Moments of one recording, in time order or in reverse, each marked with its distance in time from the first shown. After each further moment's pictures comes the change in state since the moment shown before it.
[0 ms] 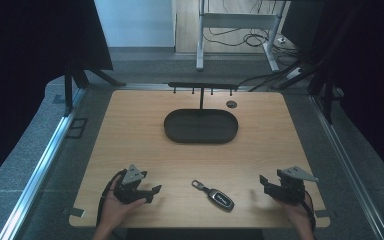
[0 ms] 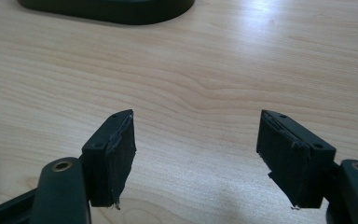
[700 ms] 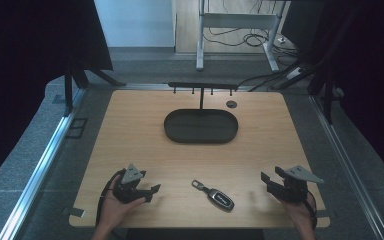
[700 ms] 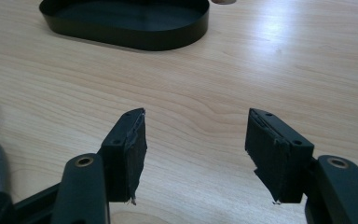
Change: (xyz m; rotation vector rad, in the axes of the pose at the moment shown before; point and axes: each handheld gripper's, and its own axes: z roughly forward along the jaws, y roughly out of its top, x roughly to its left) left arm 0.002 0.000 -0.001 0.001 0.015 -0.007; right arm -0.001 0.006 -0.009 -0.084 0.056 -0.026
